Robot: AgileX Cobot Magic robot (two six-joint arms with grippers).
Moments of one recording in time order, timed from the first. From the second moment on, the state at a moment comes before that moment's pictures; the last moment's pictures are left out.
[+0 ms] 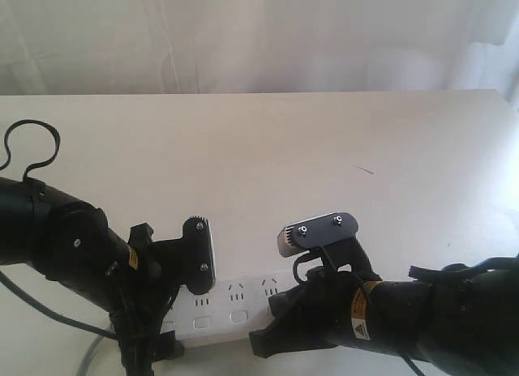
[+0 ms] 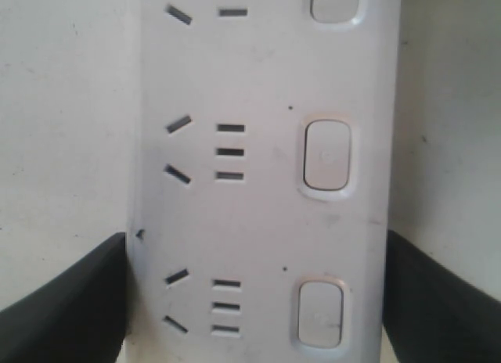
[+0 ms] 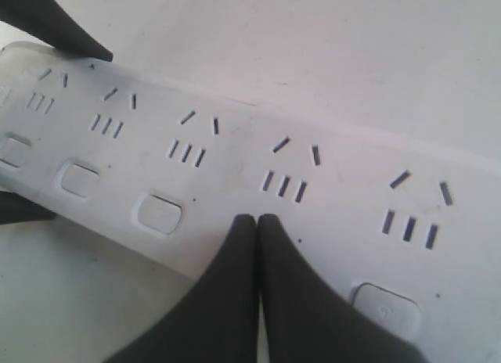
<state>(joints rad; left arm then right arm) -0.61 1.67 -0.72 -0.18 0.37 0.87 0.74 1.65 -0.45 -0.28 -0.36 0.54</state>
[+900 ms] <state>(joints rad) -0.61 1.67 -0.72 -0.18 0.38 0.87 0.74 1.48 -0.36 -0.23 -0.41 0.48</state>
